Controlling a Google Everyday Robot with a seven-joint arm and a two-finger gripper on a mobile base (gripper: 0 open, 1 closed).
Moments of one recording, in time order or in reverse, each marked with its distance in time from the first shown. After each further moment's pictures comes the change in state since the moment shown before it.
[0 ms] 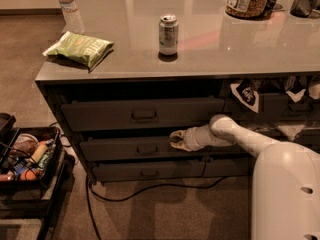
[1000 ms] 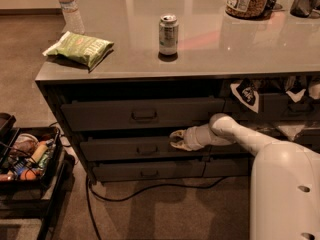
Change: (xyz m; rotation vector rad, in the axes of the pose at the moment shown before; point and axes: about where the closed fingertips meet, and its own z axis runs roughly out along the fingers) arm 0.000 0.001 -0.001 -0.020 -0.005 0.017
